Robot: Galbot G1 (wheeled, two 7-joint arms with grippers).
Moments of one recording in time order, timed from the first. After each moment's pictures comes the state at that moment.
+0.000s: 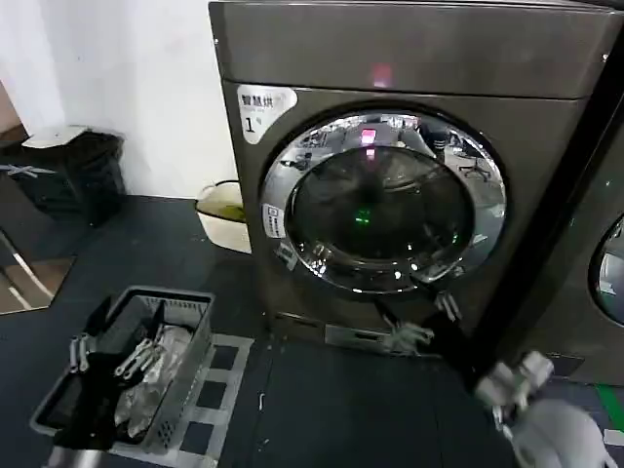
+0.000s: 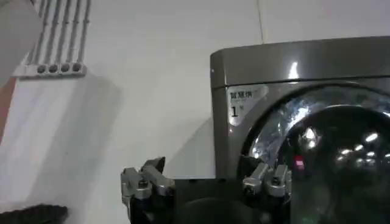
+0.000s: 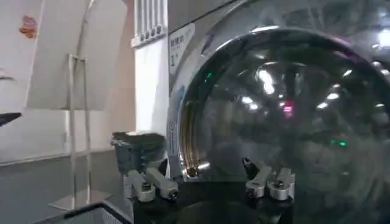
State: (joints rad) left arm 1.65 -1.47 -0.87 -2.31 -0.34 -0.18 0.25; right arm -0.90 0.89 0.25 1.93 0.68 -0.16 -0.28
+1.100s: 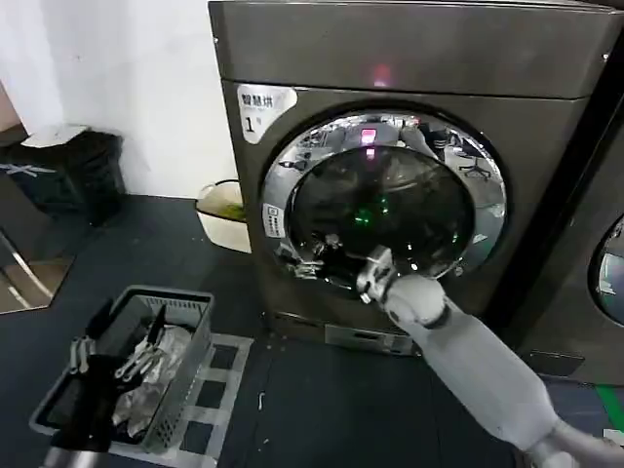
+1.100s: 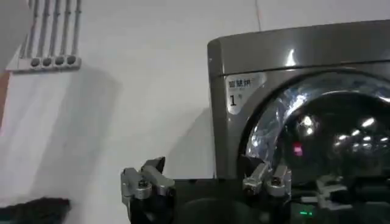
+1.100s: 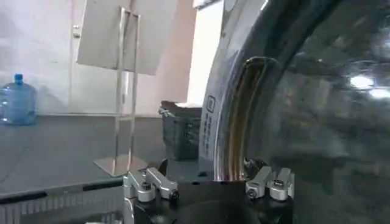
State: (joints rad) left arm 1.66 -1.46 -0.88 -2.31 -0.34 -0.14 0.29; right arm -0.30 1.16 -0.26 1.40 0.60 -0.16 -0.33
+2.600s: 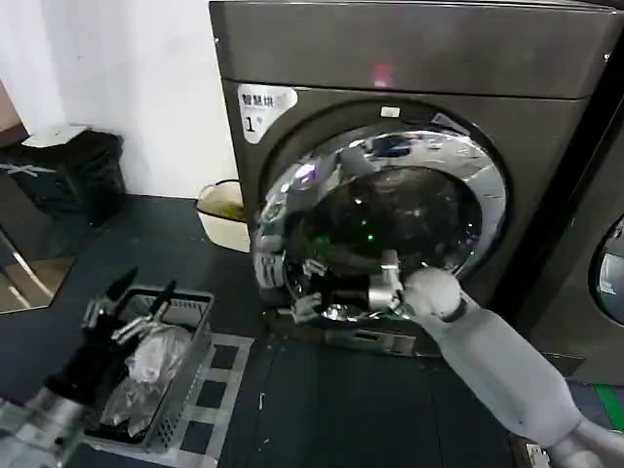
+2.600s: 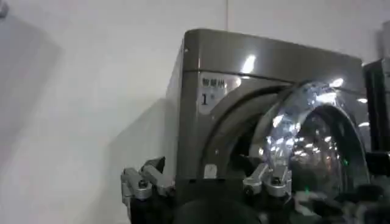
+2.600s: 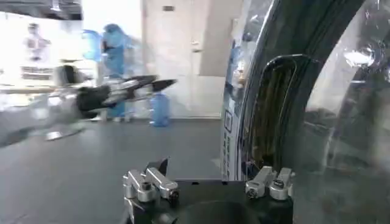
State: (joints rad) left arm 1.40 -1.08 -0.91 -2.10 -0.83 0.09 0.51; right arm -0.43 0.95 -0.15 1.62 0.72 -0.21 -1.02
